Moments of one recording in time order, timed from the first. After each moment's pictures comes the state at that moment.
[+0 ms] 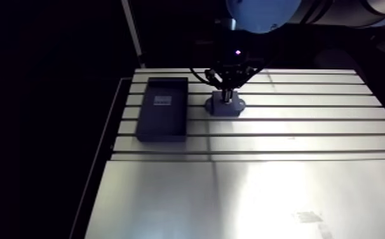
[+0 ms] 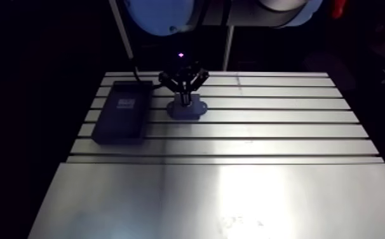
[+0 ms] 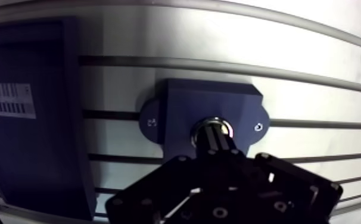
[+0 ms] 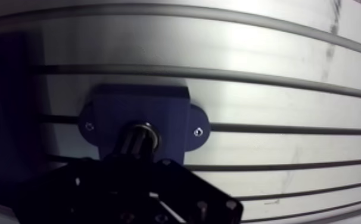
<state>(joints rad) -0.03 -1.09 1.76 -2.13 -1.62 -1.68</state>
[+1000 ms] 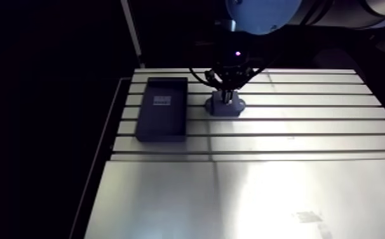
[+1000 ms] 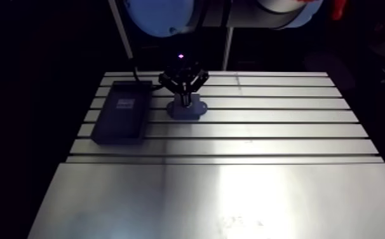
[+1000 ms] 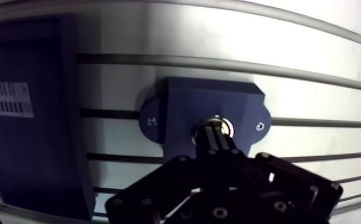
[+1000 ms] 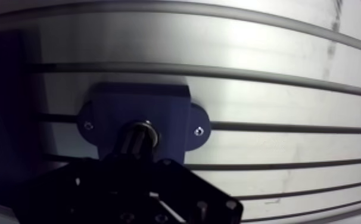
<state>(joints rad) -0.03 -1.09 1.76 -2.13 -1.62 -1.68</state>
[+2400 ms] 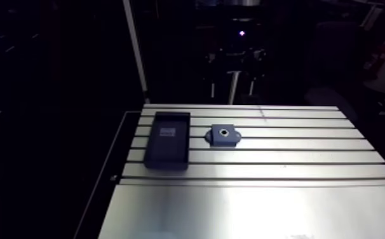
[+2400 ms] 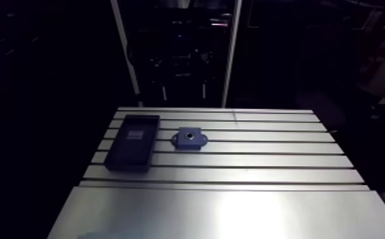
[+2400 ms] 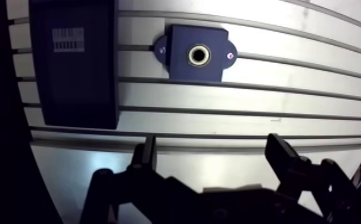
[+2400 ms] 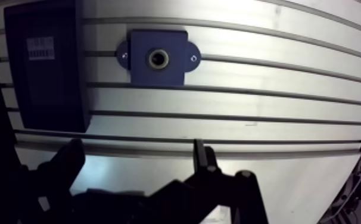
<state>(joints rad) -0.01 -1.29 1.61 -1.74 -1.62 -1.66</state>
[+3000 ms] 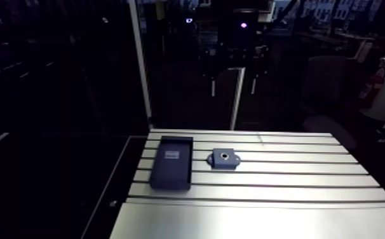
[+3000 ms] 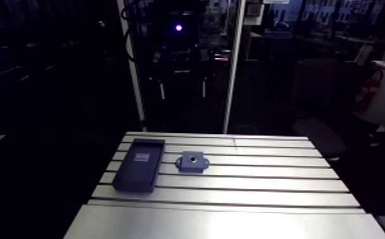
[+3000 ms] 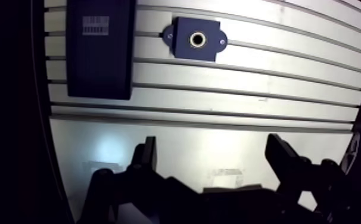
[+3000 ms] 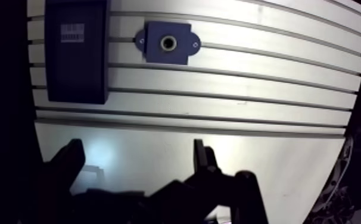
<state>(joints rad) 0.00 -1.45 1.57 -1.63 -1.62 -1.66</state>
